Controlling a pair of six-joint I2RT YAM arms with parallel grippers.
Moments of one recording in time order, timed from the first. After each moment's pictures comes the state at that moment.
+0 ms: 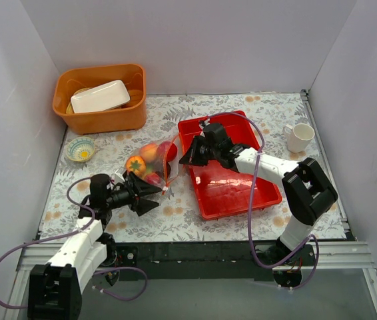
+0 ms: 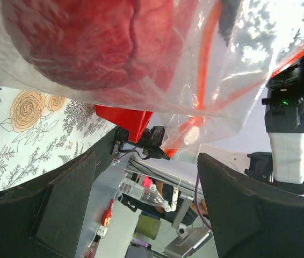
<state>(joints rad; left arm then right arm) -0.06 0.80 0.20 0.03 0.94 -1.24 0.72 1.70 1.11 -0.02 -0.29 0.86</state>
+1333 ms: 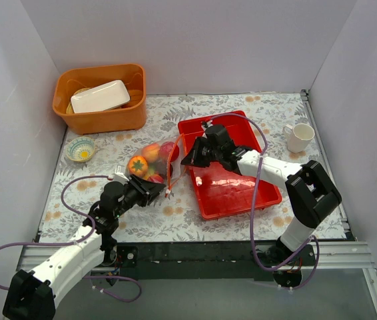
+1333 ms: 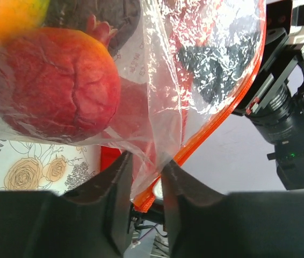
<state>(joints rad) -0.47 0.64 0.16 0.16 0.20 -1.37 0.72 1.67 1.07 -0.01 -0.27 0.86</state>
